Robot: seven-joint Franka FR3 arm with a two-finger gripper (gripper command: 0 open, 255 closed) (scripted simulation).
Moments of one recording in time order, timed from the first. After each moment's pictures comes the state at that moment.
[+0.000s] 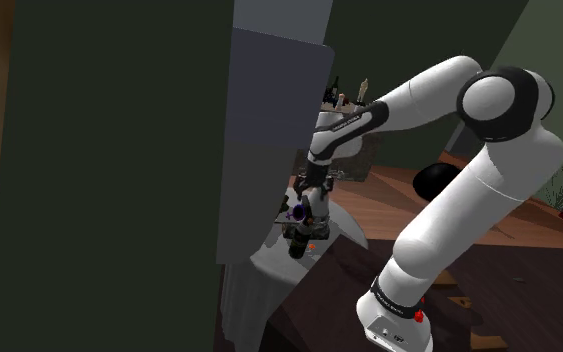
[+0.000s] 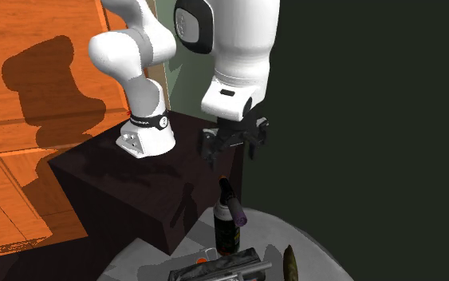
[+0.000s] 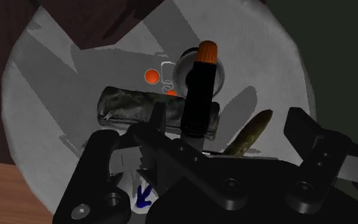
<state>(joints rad) -0.20 -0.18 -0.16 -2.57 0.01 2.30 0.33</state>
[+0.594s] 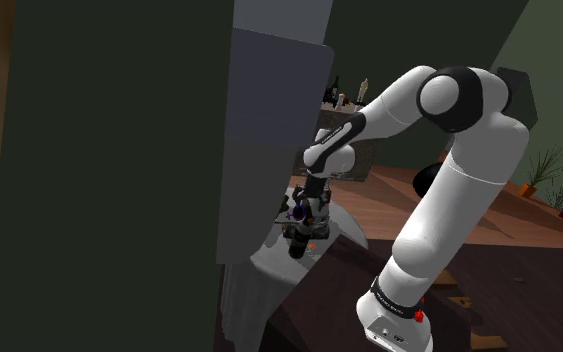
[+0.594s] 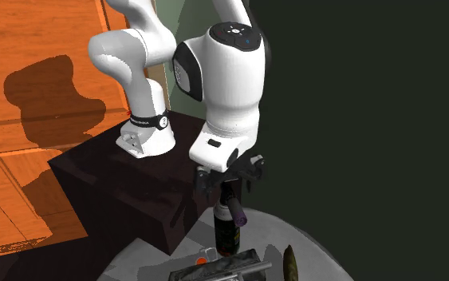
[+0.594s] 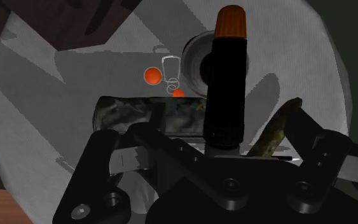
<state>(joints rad) -0.22 0.03 -0.20 -2.56 0.12 2.49 0.30</state>
